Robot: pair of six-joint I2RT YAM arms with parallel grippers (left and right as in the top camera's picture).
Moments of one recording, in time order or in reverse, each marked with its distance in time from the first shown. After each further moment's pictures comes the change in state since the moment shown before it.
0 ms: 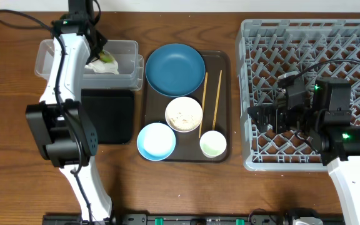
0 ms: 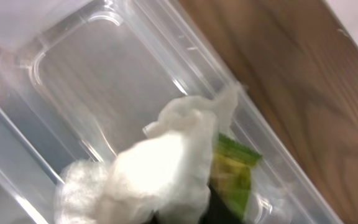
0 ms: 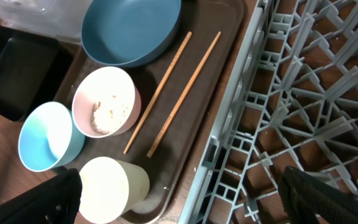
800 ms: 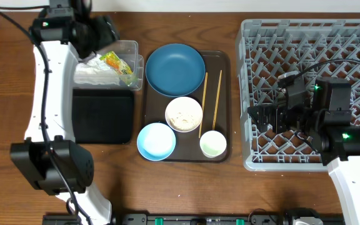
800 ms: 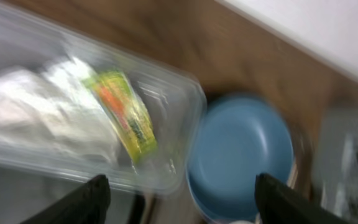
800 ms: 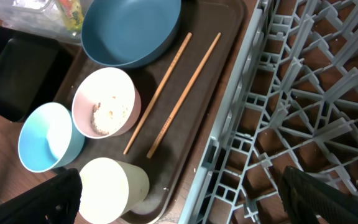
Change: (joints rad) left arm -0.050 -0.259 0.001 -0.166 0.472 0.486; right arm 0.000 0.000 0.000 0.003 0.000 0.000
